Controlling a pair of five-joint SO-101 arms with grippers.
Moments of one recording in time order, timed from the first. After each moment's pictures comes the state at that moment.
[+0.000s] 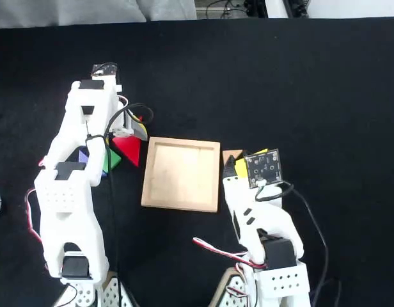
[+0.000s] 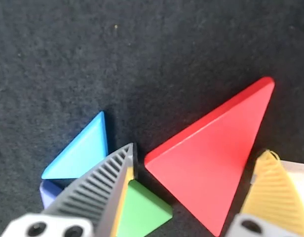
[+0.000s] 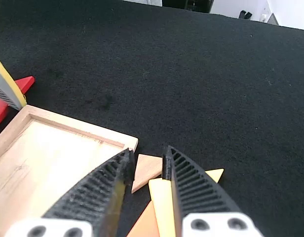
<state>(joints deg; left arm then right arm) -4.7 37.4 -15.1 73.9 4.4 -8.0 -103.6 96.6 43.3 5.6</state>
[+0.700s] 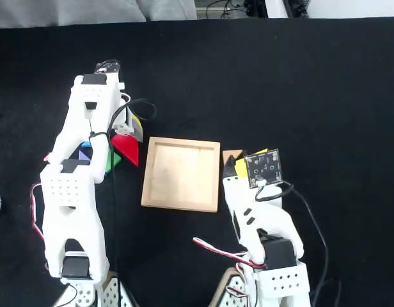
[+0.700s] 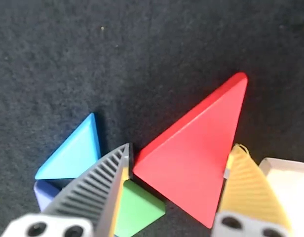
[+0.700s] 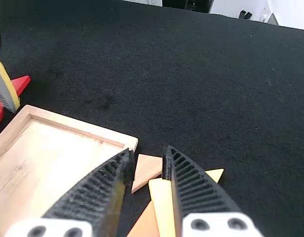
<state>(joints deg) -4.0 43.6 -25.0 81.4 4.5 -8.0 -103.6 96.6 43.3 5.6</state>
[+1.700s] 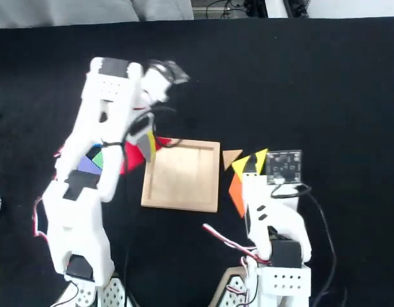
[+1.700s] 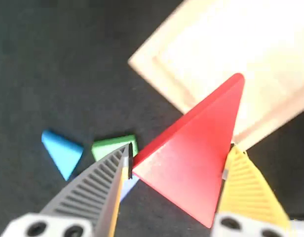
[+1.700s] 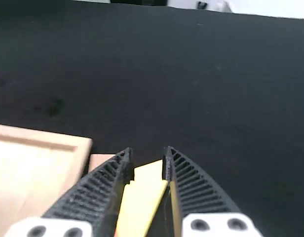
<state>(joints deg) 6.9 26.8 -26.6 99.4 -42.3 3.9 -103.6 96.6 43.3 5.0</state>
